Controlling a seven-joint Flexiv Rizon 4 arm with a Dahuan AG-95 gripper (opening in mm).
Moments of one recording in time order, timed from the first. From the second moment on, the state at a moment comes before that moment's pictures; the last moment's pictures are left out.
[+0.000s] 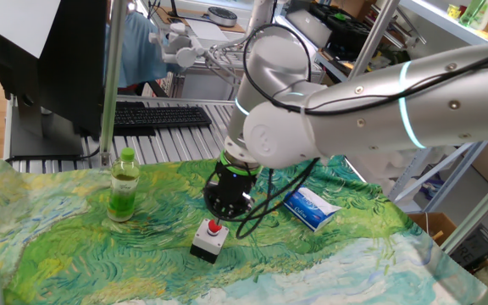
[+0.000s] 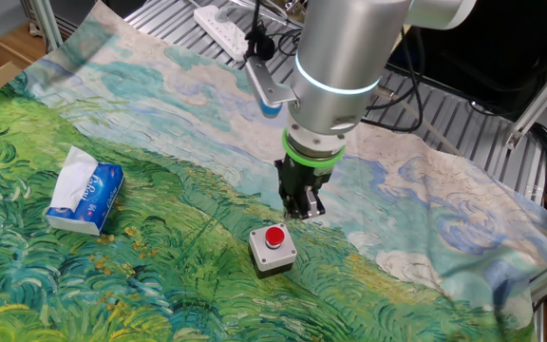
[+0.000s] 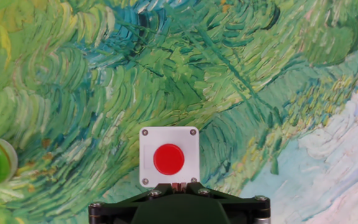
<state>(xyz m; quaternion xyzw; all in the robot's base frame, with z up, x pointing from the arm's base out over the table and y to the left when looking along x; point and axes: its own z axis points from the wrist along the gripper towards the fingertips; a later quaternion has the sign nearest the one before) 0.531 0.118 0.127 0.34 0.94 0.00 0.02</state>
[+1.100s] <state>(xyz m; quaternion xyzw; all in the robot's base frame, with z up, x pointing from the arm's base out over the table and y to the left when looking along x) 0.536 0.118 0.130 0.33 0.94 -0.01 0.02</state>
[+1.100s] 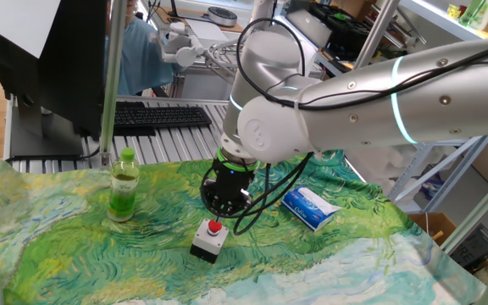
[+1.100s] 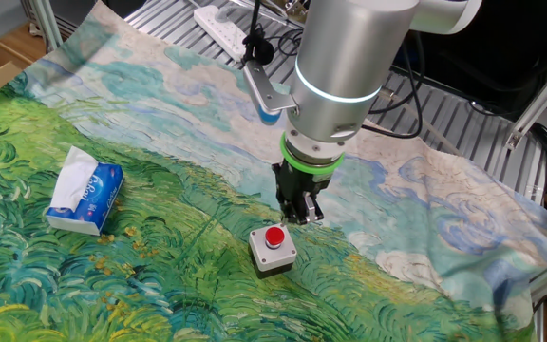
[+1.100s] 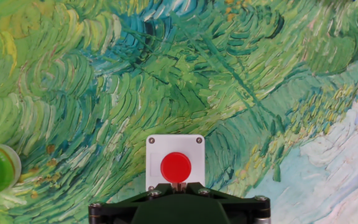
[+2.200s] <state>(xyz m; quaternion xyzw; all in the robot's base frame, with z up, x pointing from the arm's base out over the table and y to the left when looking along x) 0.535 0.117 0.129 0.19 0.98 0.02 0.03</state>
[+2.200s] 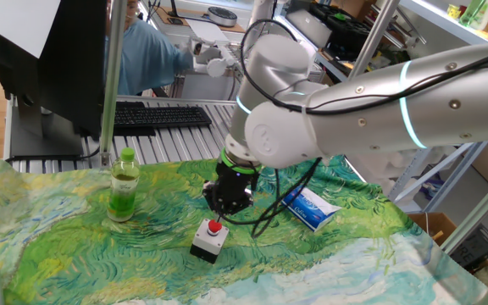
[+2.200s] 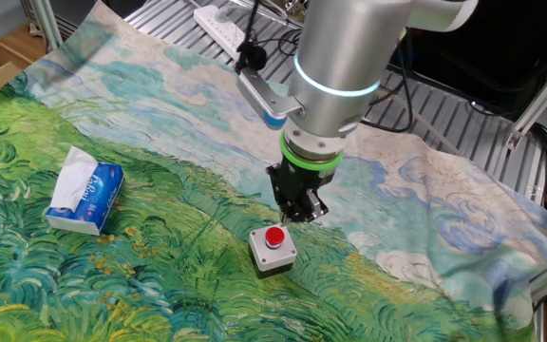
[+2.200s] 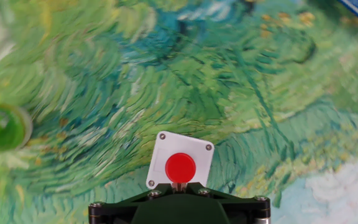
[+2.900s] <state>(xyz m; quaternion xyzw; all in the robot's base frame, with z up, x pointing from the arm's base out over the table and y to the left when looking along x) 0.535 0.118 0.130 0.22 0.97 0.05 0.03</state>
